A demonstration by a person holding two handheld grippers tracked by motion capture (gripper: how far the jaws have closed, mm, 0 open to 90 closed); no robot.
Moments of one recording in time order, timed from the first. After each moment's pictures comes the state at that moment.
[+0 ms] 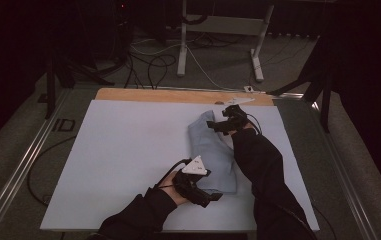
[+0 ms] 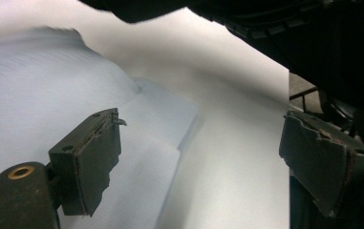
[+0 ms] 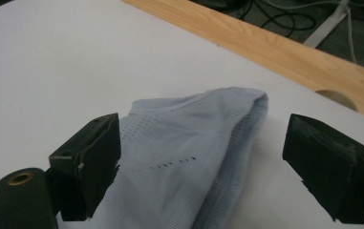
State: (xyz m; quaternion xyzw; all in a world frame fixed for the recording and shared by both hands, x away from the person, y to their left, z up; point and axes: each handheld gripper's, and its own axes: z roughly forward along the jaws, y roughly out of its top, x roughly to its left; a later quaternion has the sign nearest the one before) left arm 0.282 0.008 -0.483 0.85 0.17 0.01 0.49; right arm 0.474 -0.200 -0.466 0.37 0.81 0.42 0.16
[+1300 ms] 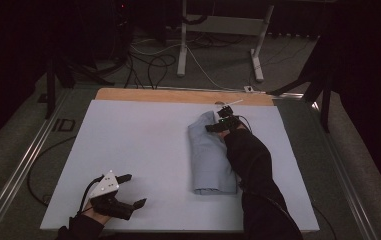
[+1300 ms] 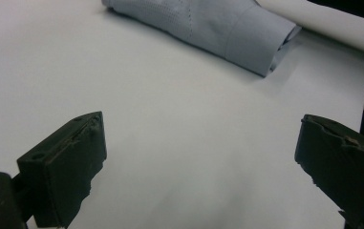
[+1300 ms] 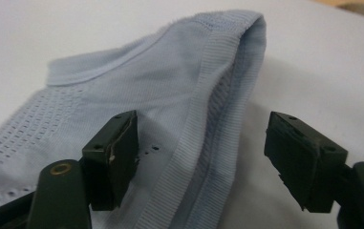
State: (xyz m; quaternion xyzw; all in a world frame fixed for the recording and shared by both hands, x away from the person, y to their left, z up) left arm 0.237 0.209 -0.521 0.81 0.29 0.13 0.50; right arm 0.510 -0.191 -0.516 0.45 0.82 0.34 0.12
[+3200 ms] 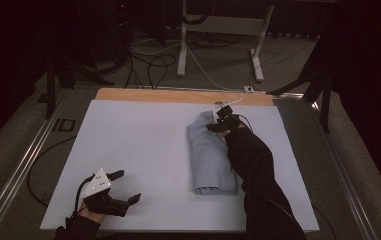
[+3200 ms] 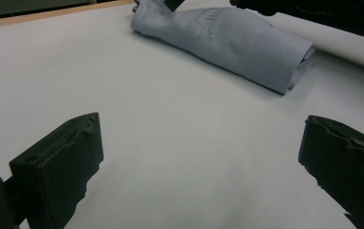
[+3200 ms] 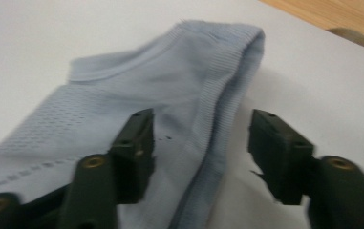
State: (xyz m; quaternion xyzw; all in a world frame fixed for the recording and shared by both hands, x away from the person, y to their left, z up) left arm 0.237 0.220 -0.517 0.78 0.30 0.16 0.52; right arm 0.498 -0.185 -0.498 0.42 0.83 0.33 0.14
